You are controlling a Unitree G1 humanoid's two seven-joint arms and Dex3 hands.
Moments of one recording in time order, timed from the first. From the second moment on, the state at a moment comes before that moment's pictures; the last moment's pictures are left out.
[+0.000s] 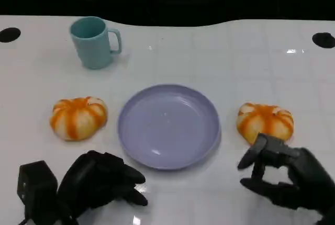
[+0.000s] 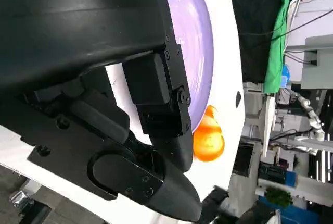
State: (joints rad) left arm -0.30 0.02 0.12 1.00 -0.22 -0.59 -0.76; right arm -0.02 -0.19 0.06 0.30 -0.08 -0.65 0.26
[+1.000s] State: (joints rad) left arm -0.29 0.01 0.11 0.97 -0.22 -0.58 -0.76; right arm -0.16 -0.44 0.13 0.12 -0.83 -0.34 -0.02
